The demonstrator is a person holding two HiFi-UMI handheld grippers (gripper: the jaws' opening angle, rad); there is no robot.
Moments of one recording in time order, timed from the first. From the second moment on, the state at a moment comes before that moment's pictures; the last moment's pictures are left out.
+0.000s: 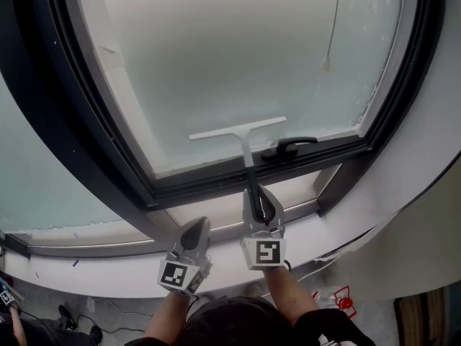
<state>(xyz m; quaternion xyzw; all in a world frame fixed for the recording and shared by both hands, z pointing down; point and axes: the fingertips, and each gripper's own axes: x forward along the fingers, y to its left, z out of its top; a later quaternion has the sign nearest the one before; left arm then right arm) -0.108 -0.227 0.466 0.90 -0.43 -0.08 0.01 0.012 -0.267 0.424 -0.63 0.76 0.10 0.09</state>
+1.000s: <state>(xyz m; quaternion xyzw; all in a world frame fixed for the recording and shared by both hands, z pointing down) -0.101 -0.230 0.468 0.90 -0.42 -0.08 0.01 0.027 -0.255 0.437 -0.64 0.75 0.11 0.09</state>
